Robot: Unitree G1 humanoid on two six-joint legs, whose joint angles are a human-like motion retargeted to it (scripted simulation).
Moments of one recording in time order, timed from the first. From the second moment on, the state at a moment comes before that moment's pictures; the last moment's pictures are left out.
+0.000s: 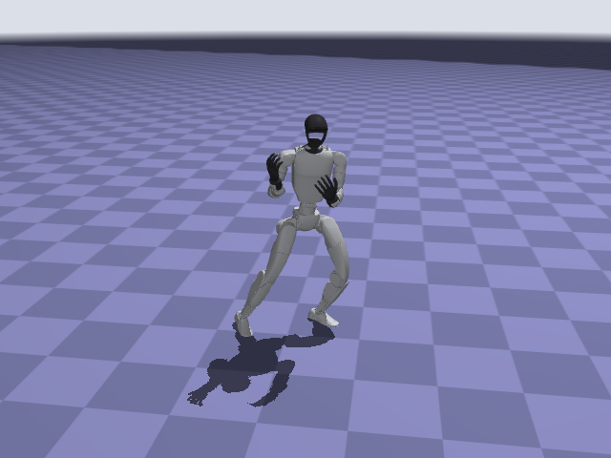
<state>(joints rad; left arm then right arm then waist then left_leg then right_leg) -0.46 -0.04 -0.26 0.14 -0.89 -0.37 -0.64 -0.08 -0.26 -0.09 -0.53 0.94 -0.73 0.18 -0.23 0.07 -0.02 -0.58 0.33 0.44 0.88 -0.43 -0.03 -0.21 -0.31 0.10 0.28 -0.12 0.23</state>
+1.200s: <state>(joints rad) -0.39 1.01 0.69 1.30 0.98 -0.36 0.43 -1.31 -0.65 -0.01 1.51 -0.97 -0.32 -0.40 0.64 -0.15 0.06 -0.56 0.05 -0.13 0.39 0.05 -0.26 0.26 -0.09 -0.48 0.20 -0.42 0.12</state>
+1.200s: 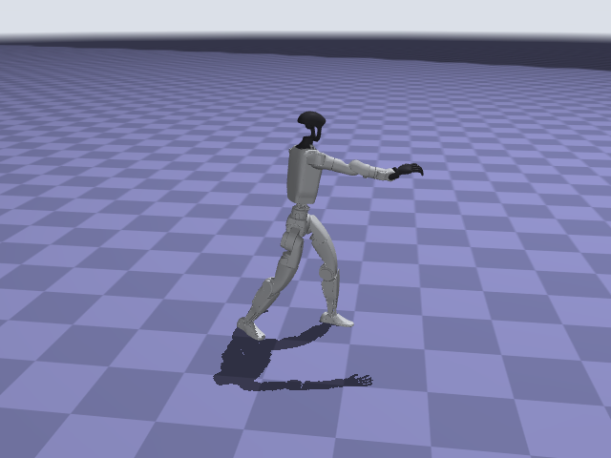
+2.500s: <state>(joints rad) -0.39 -0.01 -0.27 0.93 1.10 -0.78 0.42 -0.62 -0.12 0.29 1.28 -1.08 -0.55 -0.37 -0.20 0.03 0.00 -0.13 0.37 0.43 0.12 0.03 -0.26 -0.65 -0.40 -0.26 0.81 -0.30 0.00</state>
